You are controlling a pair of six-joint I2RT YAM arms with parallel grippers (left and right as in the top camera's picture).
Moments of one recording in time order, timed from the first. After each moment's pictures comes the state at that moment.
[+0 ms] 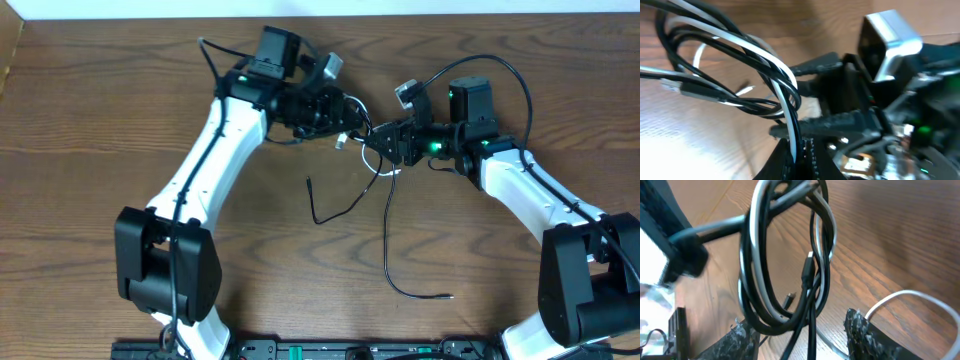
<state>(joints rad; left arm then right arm) -0.30 1.85 1.58 -0.79 0.86 -0.41 0.23 1.74 1.03 -0.05 -0.85 0.09</state>
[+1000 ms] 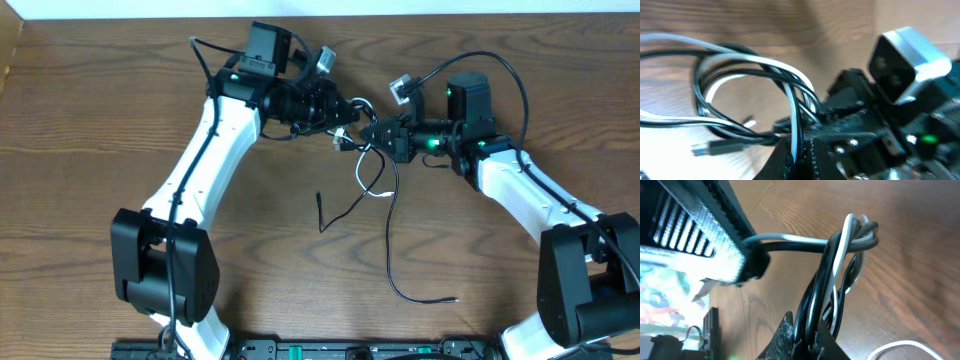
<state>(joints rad) -0.29 1.84 1.58 -0.77 0.81 -0.44 0.25 1.74 1.03 0.04 -0.97 0.20</state>
